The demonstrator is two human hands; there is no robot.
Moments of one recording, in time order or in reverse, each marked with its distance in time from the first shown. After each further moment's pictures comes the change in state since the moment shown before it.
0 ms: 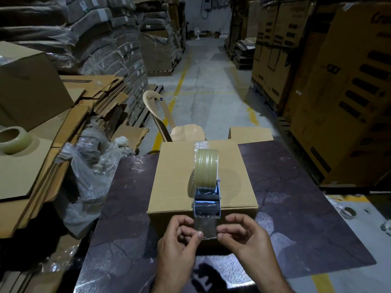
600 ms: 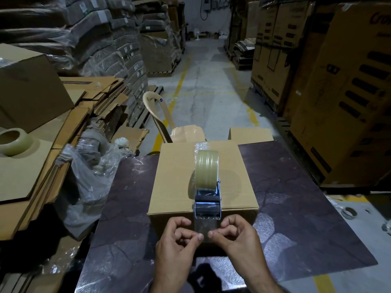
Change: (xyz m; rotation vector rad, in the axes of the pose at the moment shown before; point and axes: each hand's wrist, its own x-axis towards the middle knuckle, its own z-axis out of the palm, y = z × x) left_hand 0.000 0.003 -0.004 -0.025 -0.021 -0.070; right_hand 0.005 0.000 0.017 -0.035 -0.012 0.017
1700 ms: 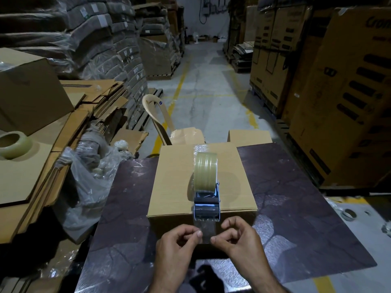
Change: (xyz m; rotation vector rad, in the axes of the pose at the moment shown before) left_hand 0.002 0.015 -0.007 0.176 -0.110 -0.011; right_hand -0.001 -0.002 -0.009 -0.094 -0.052 0.011
